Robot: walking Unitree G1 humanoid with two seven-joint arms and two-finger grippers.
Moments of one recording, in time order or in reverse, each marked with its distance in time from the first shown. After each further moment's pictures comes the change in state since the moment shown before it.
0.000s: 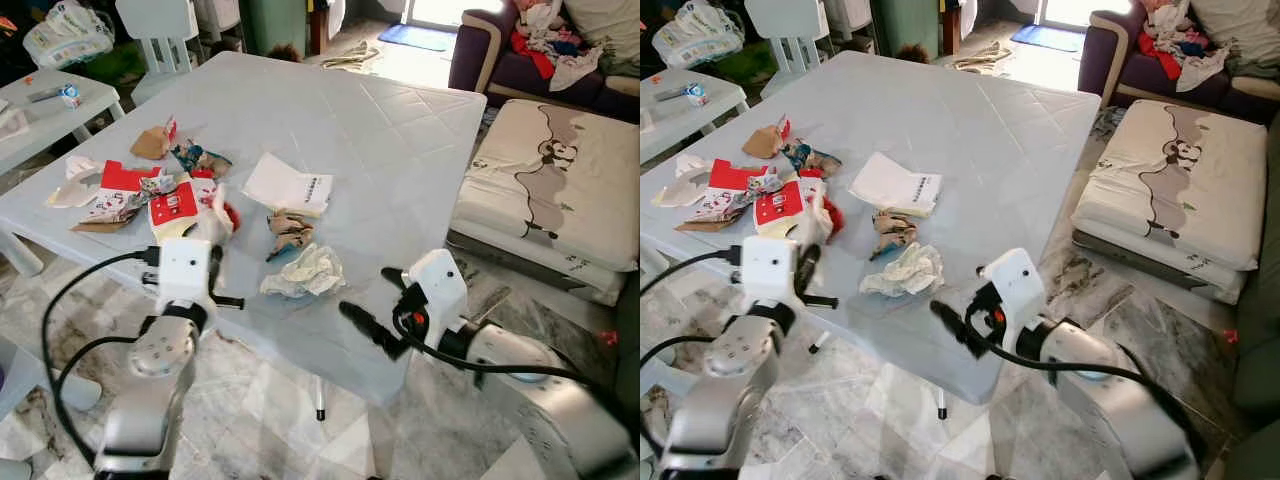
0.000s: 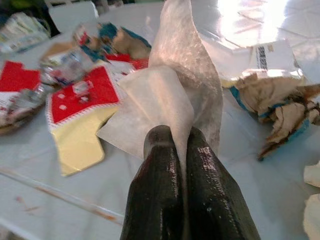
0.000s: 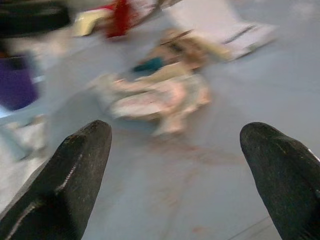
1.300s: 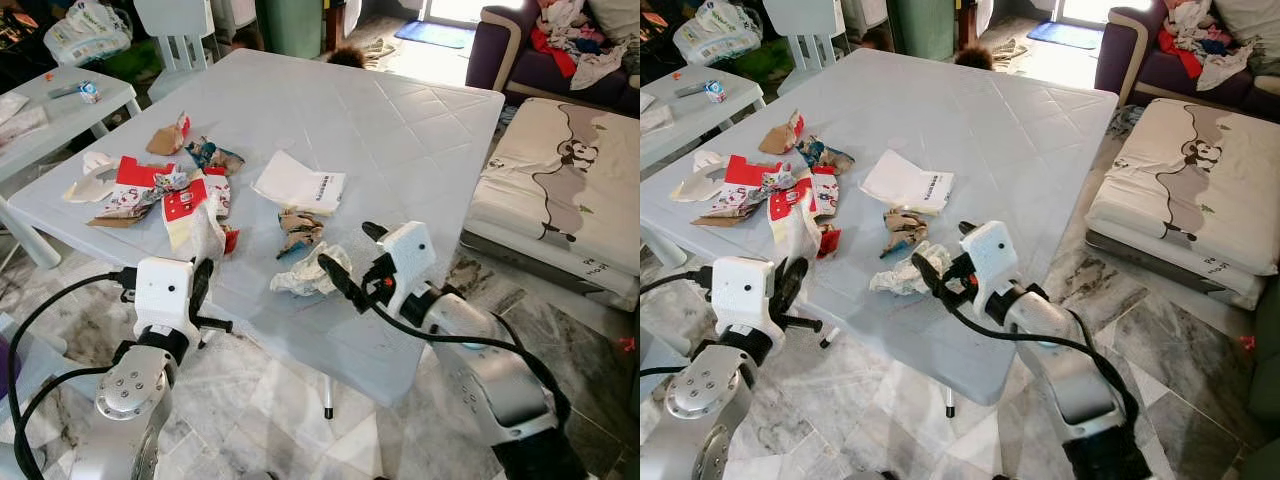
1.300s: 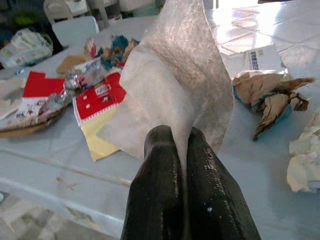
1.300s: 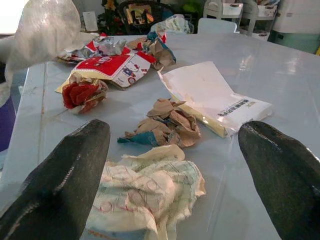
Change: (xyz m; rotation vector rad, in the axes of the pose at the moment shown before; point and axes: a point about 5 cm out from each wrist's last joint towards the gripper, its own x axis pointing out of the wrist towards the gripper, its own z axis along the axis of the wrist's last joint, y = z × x) left arm -0.031 0.008 0.000 0.009 -0.048 -0.060; right arm 0.056 0.000 0.009 -0.068 -0.235 -0.020
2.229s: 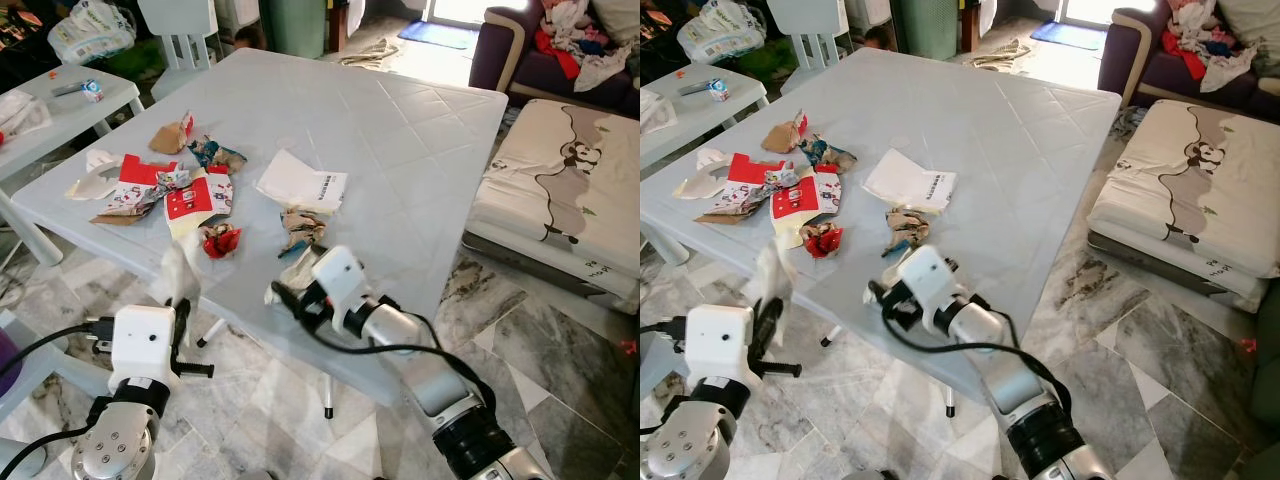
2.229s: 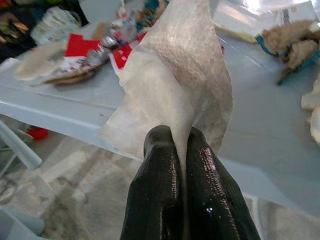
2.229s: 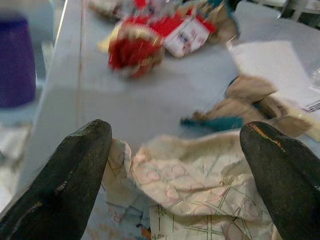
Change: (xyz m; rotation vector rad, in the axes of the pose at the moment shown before) left arm -0.046 0.003 -0.016 0.035 0.081 0.108; right arm 0.036 0.040 -0.037 -0.143 0.103 0.102
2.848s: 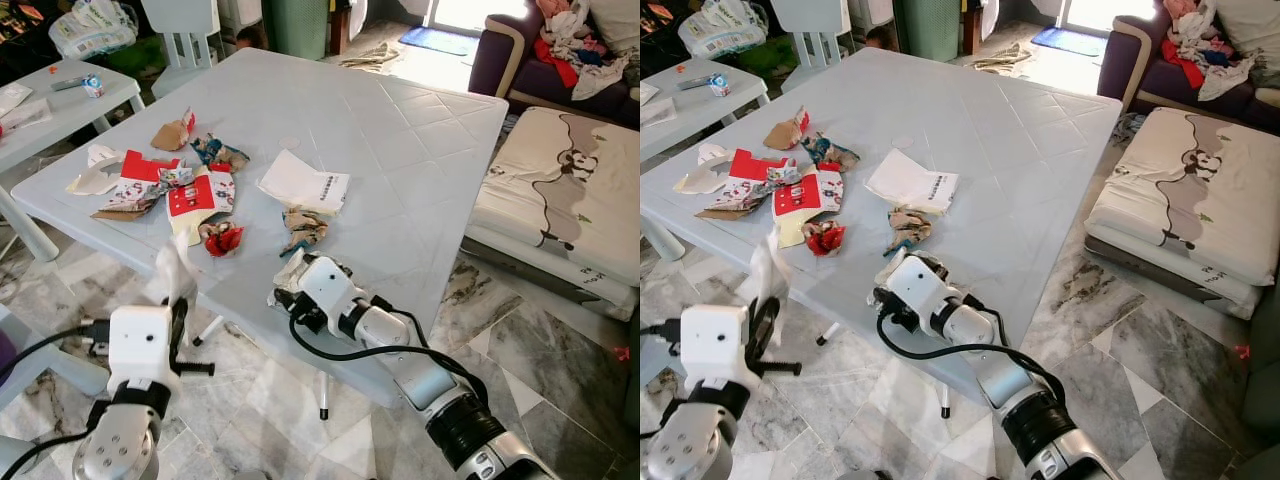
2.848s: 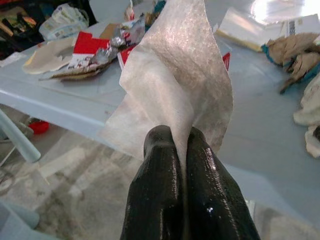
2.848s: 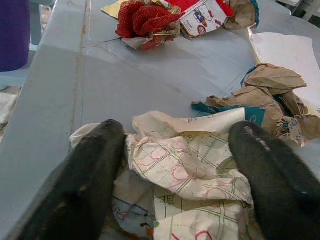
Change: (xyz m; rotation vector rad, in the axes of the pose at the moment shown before) left arm 0.000 -0.004 0.005 -0.034 -0.007 0.020; right arm 0.007 -0.001 -0.011 -0.117 0.058 0.021
